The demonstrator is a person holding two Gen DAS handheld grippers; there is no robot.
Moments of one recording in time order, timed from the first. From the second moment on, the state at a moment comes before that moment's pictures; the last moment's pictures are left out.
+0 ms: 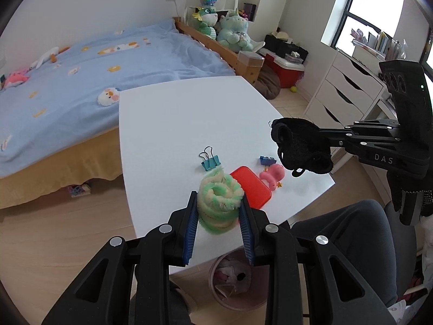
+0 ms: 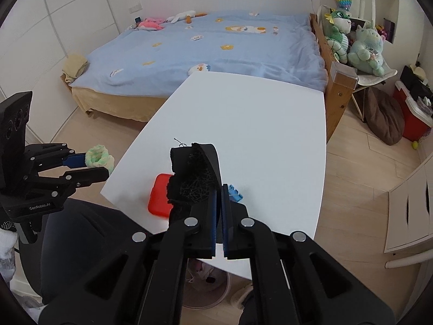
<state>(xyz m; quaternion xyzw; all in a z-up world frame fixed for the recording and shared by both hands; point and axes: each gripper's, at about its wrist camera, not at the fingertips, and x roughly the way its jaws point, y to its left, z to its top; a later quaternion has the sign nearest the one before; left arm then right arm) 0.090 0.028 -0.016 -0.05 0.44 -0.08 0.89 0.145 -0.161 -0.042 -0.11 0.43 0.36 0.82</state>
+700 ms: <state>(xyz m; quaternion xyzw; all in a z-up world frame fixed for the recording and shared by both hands) 0.013 -0.006 -0.015 -0.05 0.43 -0.10 0.89 0.023 -0.209 -0.057 -0.08 0.43 0.38 0.81</state>
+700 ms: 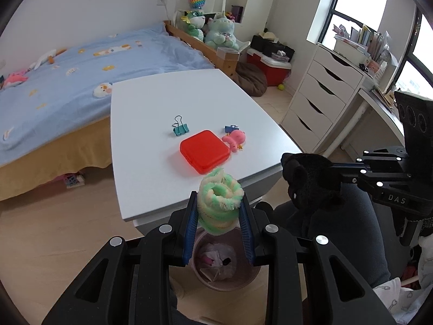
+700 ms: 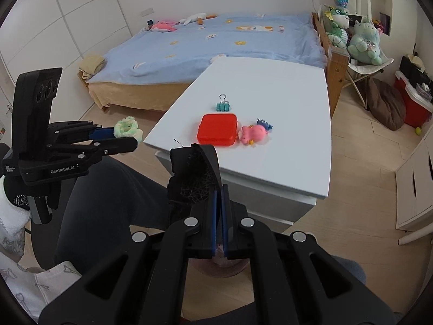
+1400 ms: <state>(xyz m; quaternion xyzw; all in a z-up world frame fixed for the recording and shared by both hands) -0.008 -0.009 -0.018 -0.05 0.44 -0.10 0.89 0.012 -0.210 -0.077 -0.07 0.45 0.37 0.81</state>
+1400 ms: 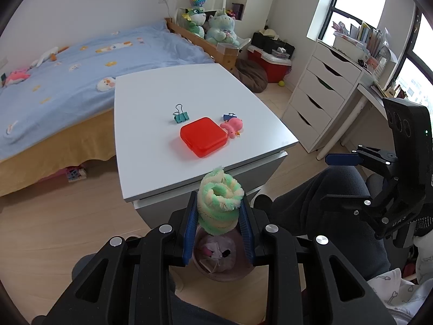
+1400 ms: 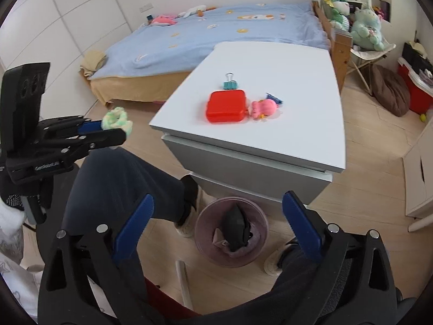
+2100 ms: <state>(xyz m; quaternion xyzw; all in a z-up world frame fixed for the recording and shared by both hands) -0.008 -0.042 -0.016 -0.03 0.44 -0.14 0.88 0.023 -0.236 -0.058 -0.05 0.43 0.33 0.84</state>
